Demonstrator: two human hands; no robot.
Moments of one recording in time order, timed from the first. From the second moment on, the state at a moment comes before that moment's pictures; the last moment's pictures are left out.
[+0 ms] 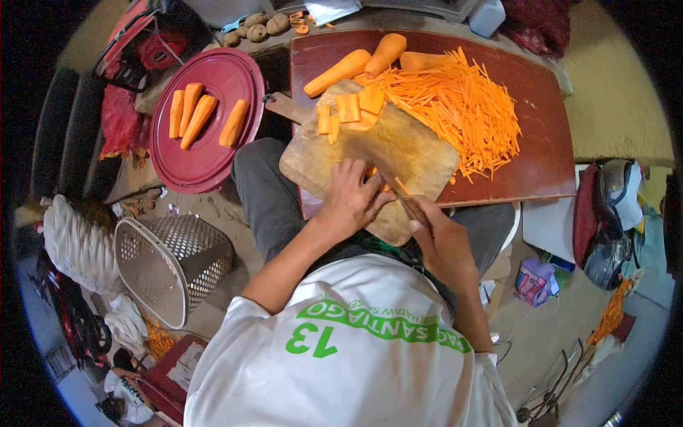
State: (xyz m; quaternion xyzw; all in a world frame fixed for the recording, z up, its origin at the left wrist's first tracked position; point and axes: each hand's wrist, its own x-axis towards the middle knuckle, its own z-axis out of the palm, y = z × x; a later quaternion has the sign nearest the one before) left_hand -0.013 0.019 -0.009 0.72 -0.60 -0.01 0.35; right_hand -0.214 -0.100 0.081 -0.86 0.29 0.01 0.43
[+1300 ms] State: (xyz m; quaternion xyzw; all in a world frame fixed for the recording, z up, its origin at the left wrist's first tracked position) left_hand -0.006 0.022 -0.015 0.68 -0.61 -0.03 0.40; right_hand -0.197 -0.093 0.083 -0.88 0.24 0.04 0.41
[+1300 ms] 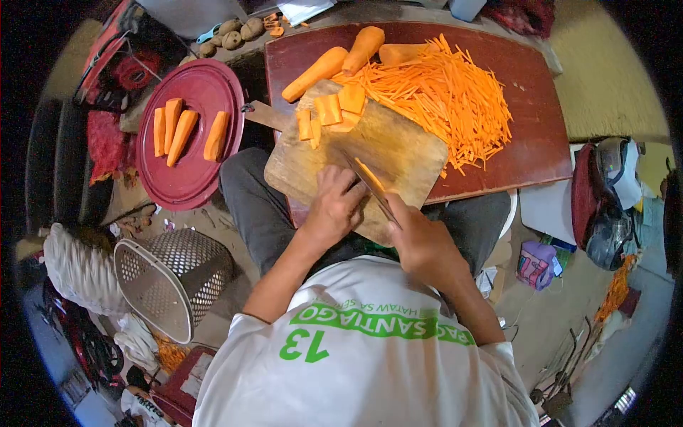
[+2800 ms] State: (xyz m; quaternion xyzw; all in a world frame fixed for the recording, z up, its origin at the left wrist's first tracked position) left_hand -0.006 0.031 -0.020 0.67 -0.63 -0.02 0.39; right_hand -0.166 -0.088 0.094 -0.86 0.25 0.06 0.44
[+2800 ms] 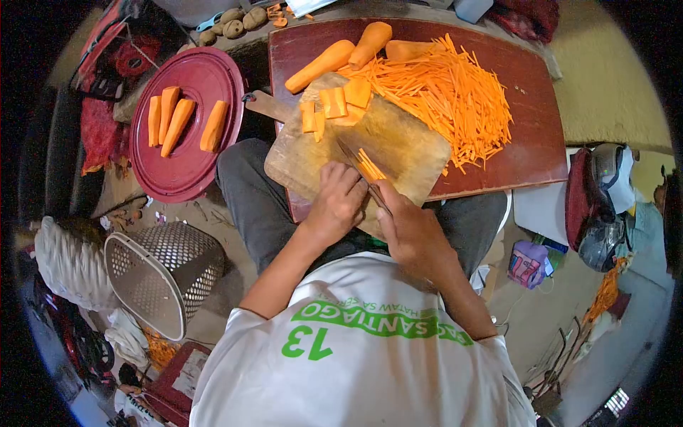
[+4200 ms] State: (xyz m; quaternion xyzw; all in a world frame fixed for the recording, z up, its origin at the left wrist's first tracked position) left_hand -0.008 0.031 -0.019 0.68 -0.61 0.01 0.41; right_hand -0.191 -0.090 0.089 -0.84 0.28 0.07 0.46
